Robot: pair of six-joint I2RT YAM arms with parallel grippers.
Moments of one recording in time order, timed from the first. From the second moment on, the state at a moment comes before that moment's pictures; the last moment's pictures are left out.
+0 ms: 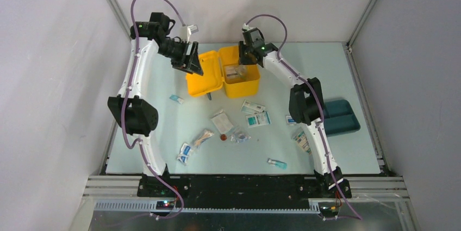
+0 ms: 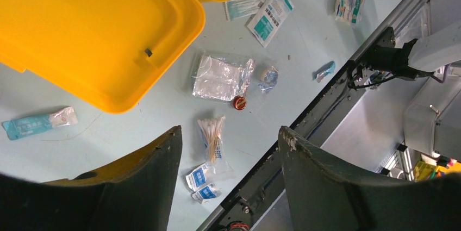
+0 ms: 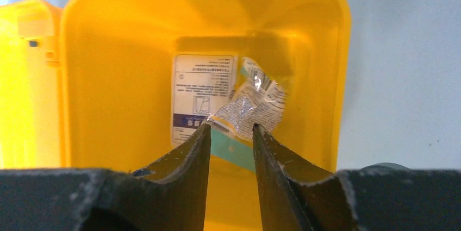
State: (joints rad) left arm -0.10 1.96 2.20 -1.48 0.70 0.26; right arm 0.50 2.42 2.26 -0.56 0.04 0.34
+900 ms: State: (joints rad) left arm -0.26 1.31 1.57 -0.68 0.09 0.28; right arm 0.28 1.42 1.30 -0.40 -0.64 -0.33
